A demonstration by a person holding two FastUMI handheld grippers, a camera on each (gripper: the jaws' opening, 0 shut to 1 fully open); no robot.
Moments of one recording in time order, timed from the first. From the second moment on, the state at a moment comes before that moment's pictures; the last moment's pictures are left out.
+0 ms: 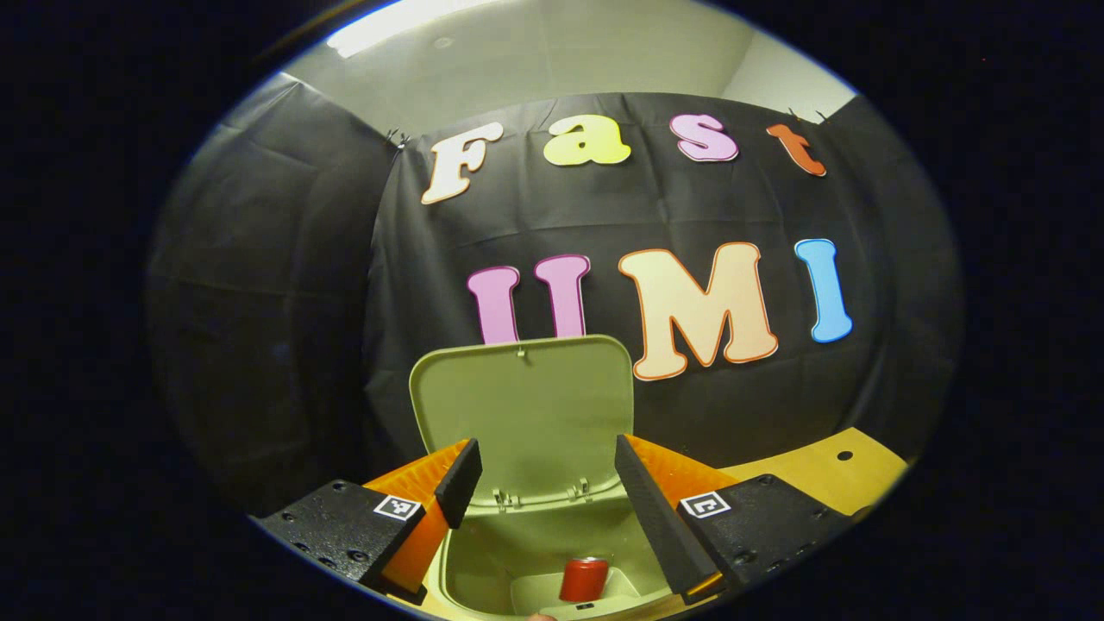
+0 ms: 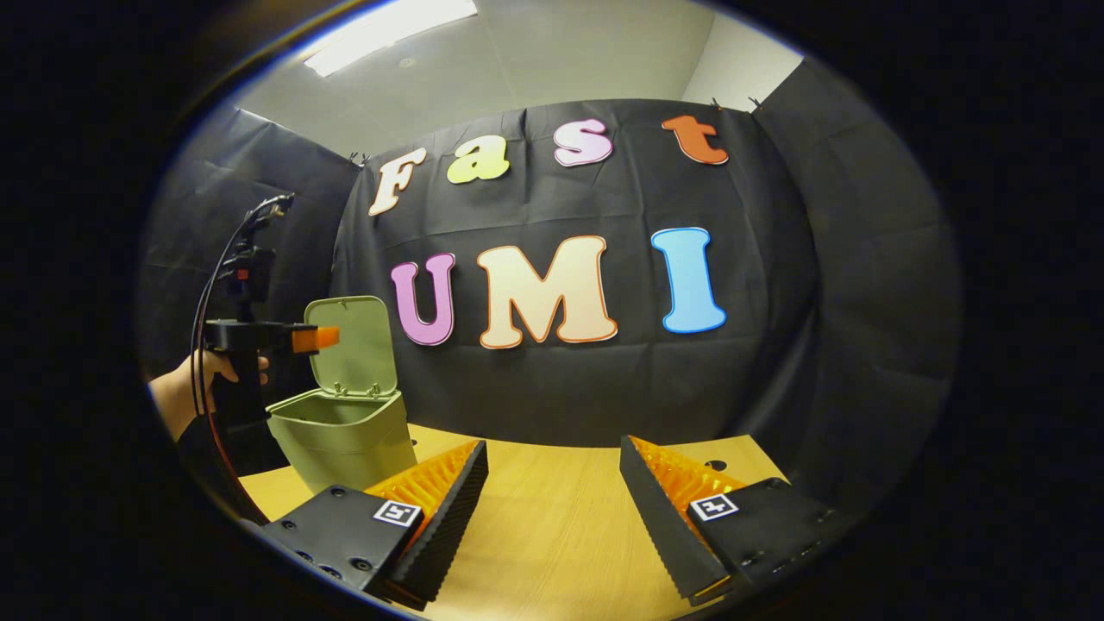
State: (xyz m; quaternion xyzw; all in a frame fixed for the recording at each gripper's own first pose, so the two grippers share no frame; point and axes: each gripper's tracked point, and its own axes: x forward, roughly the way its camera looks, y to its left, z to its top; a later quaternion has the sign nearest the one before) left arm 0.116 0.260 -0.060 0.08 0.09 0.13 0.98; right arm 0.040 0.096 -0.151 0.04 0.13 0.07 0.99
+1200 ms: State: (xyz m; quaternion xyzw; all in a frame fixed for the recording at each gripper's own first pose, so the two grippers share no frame) left arm 0.196 0.309 -0.012 0.03 0.05 0.14 0.99; right arm 0.045 0.108 -0.177 0.04 0.15 0.05 0.99
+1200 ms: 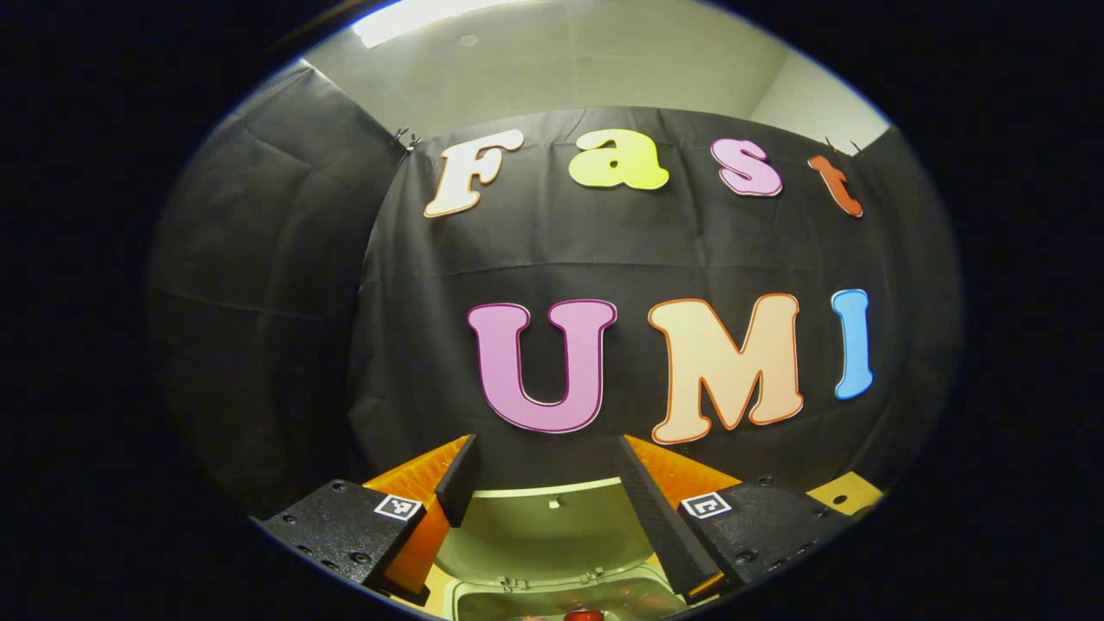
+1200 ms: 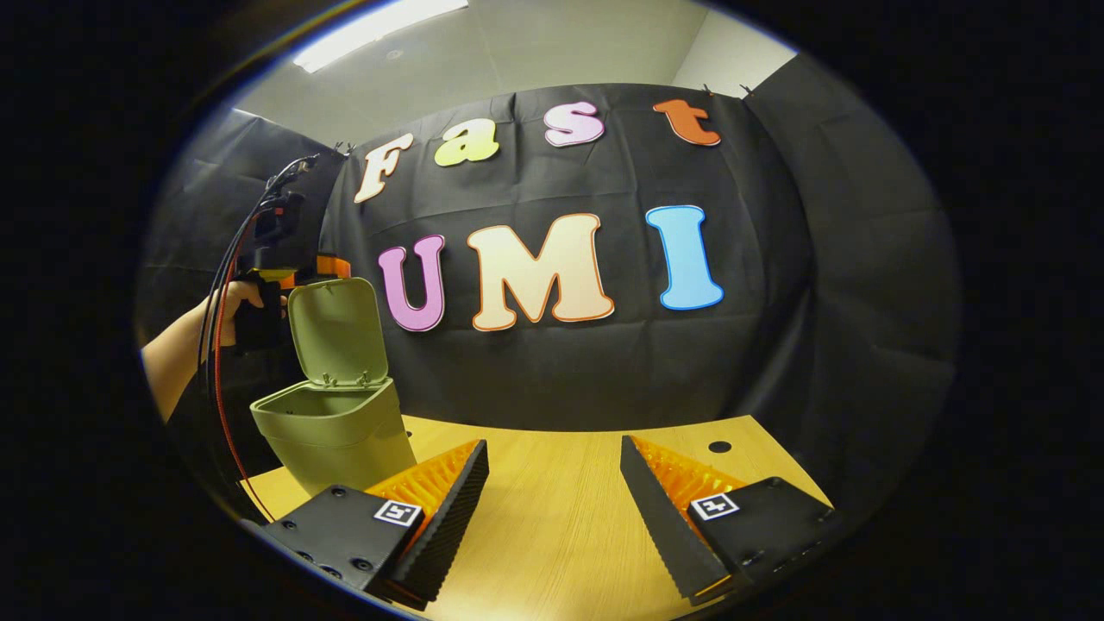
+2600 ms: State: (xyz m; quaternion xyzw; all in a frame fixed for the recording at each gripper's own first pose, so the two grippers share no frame) left arm 0.062 0.236 -0.093 -0.01 0.12 0.13 0.98; right arm 0.021 0.098 -0.174 0.03 0.17 0.11 0.98
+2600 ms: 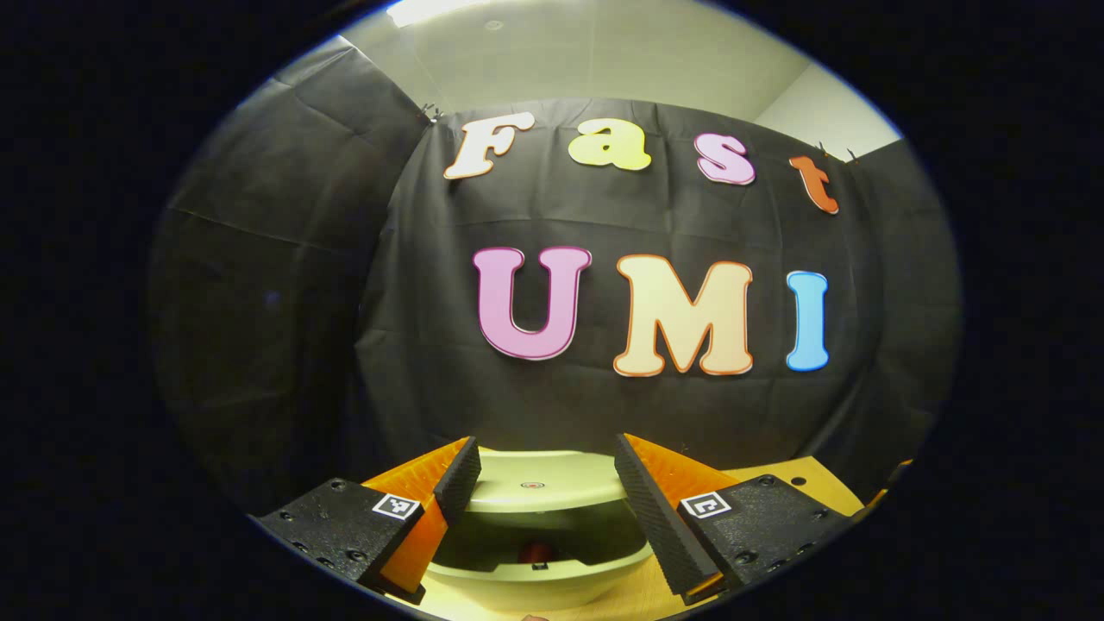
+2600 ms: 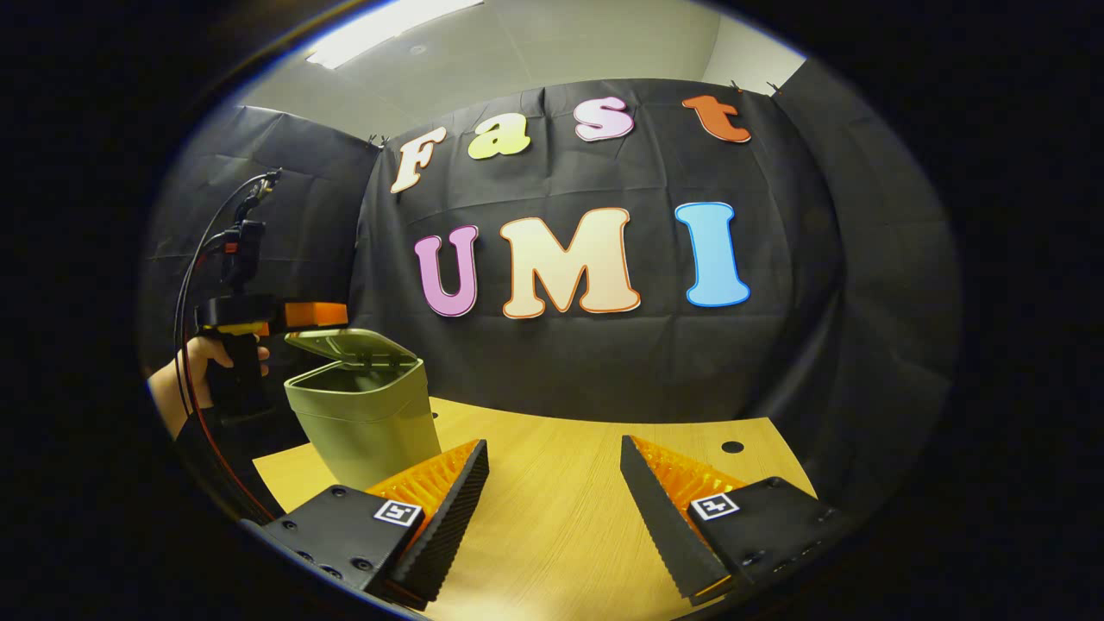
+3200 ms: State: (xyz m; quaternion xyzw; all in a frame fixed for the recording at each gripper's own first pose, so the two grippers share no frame) left arm 0.039 0.230 -0.160 -0.01 0.20 0.13 0.97; right arm 0.017 0.091 -0.182 0.04 0.18 0.10 0.98
